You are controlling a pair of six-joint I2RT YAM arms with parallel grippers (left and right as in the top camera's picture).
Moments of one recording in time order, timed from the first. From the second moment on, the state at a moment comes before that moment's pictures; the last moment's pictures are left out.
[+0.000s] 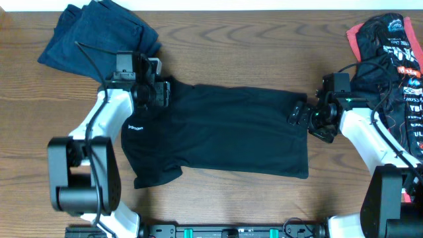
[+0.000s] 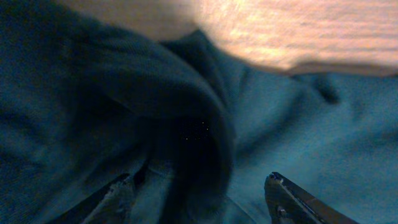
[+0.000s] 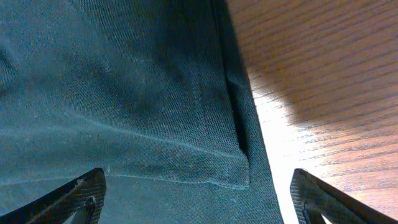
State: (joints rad) left arm -0.02 1.81 1.13 -0.45 0.27 0.00; right arm 0.01 1.61 0.95 -0.69 -0.19 0.49
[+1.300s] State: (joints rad) left arm 0.08 1.81 1.13 -0.43 -0.02 -0.07; right arm 0.01 1.61 0.95 -0.69 -0.19 0.49
